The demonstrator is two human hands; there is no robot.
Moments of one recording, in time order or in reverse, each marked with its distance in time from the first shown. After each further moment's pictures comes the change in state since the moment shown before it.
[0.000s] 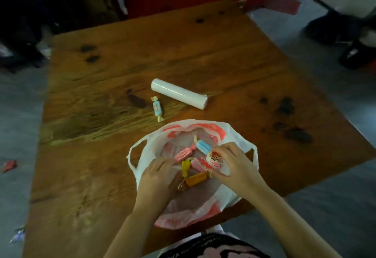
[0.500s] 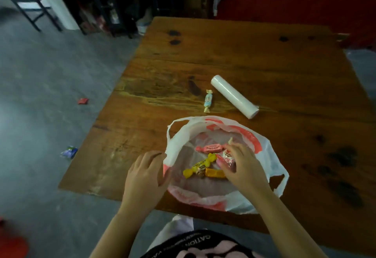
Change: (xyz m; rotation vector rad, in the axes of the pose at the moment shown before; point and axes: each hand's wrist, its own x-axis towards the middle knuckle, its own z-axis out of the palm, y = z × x) left_hand -0.094 0.024 -0.025 0.152 0.340 -0.405; right_hand 0.028 -0.010 0.016 -0.123 -0.116 -0.294
